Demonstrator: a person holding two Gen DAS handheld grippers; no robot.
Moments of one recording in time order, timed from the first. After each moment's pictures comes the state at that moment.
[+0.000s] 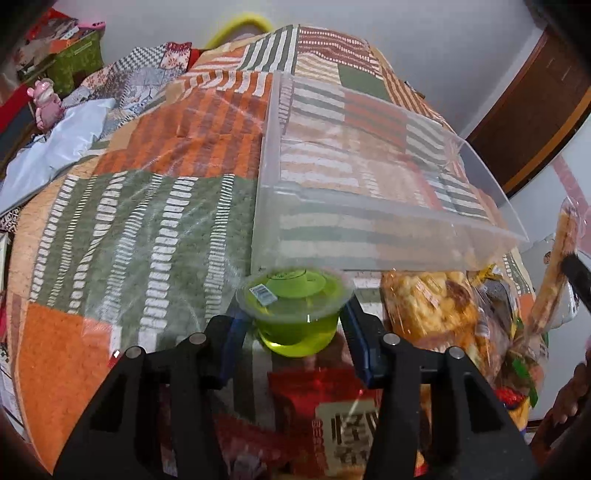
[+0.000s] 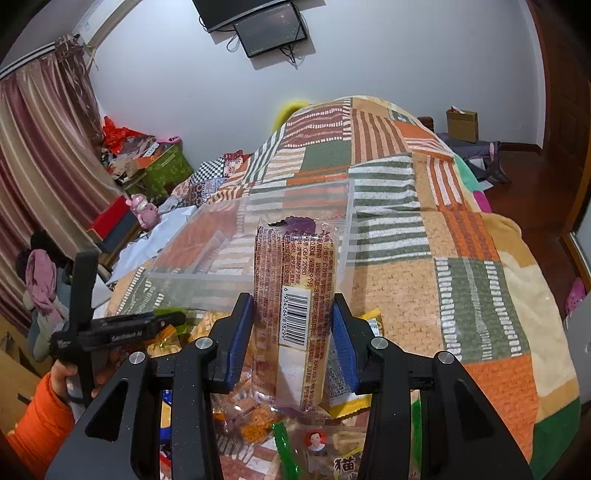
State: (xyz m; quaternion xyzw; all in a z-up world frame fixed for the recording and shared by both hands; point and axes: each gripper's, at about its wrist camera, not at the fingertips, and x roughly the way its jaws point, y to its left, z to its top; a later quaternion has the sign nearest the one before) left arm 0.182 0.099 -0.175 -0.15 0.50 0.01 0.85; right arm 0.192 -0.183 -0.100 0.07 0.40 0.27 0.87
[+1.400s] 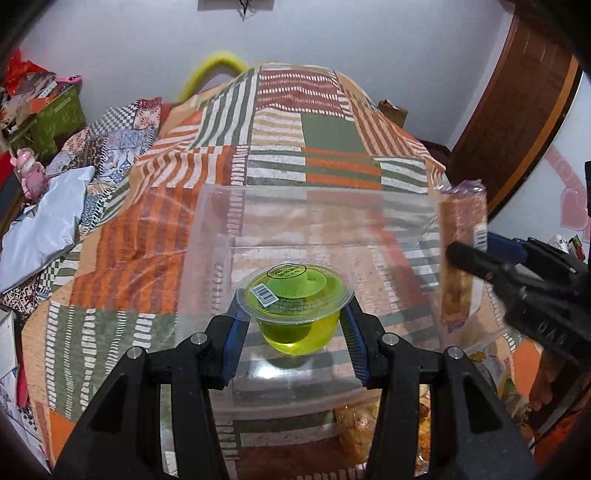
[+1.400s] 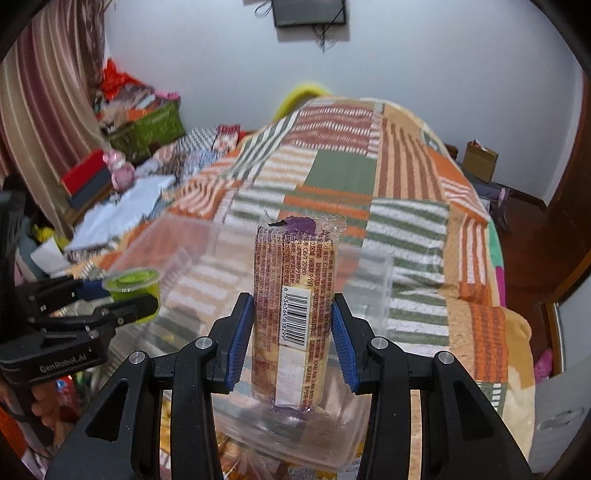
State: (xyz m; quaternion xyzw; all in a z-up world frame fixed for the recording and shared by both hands) left arm 0.273 0.069 -0.136 -0.09 0.46 0.00 0.88; right arm 0.282 -0.106 -0.111 -0.07 0.41 0.27 0.87
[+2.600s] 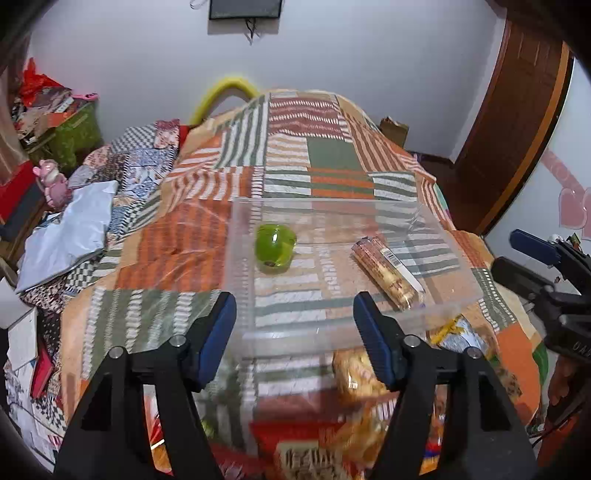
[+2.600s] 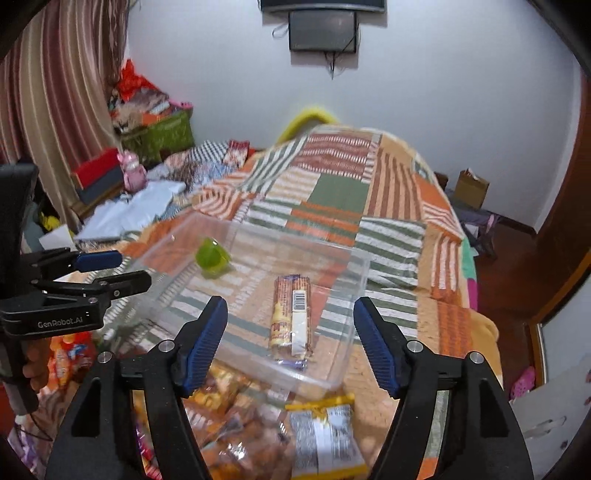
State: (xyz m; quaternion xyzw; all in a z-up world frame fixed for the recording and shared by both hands) left arm 0.201 0.071 -0.084 -0.08 0.42 0.02 0.90; right arm 0.217 -0.135 -0.063 -0.09 0.36 0.27 0.89
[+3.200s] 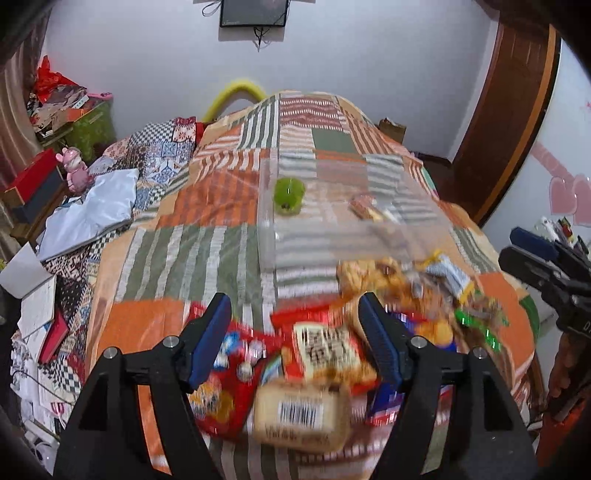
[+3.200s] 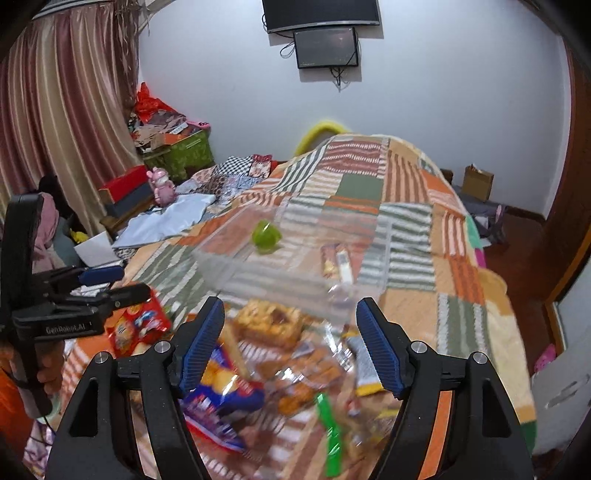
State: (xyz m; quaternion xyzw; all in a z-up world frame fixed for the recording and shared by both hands) left arm 0.082 0.068 -0.084 -0.07 0.42 0.03 0.91; right arm 0.131 -0.147 -0.063 -0.04 0.35 0.30 0.89
